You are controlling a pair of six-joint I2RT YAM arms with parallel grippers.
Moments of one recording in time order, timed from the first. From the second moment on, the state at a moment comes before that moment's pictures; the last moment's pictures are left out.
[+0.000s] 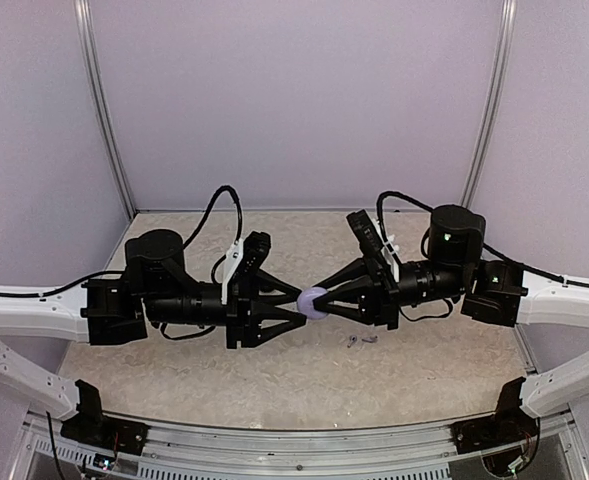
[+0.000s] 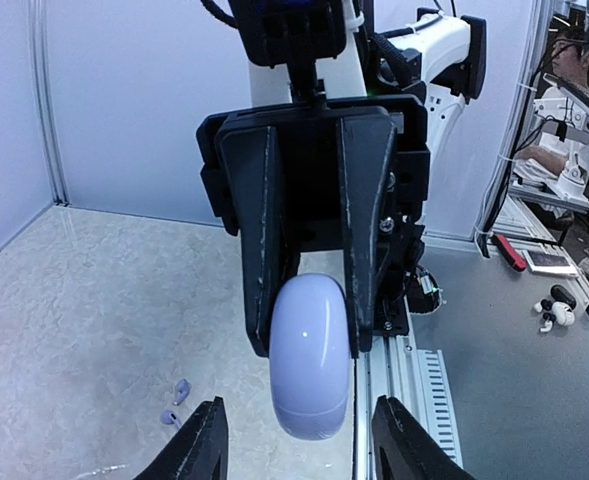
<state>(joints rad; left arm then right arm) -1.13 1.22 0.83 0.25 0.34 -0.04 1.00 1.17 0.87 0.18 -0.64 0.13</state>
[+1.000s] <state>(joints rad) -1.15 1.27 0.72 0.60 0.25 -0.26 1.00 1.16 0.82 0.41 -0.58 0.28</state>
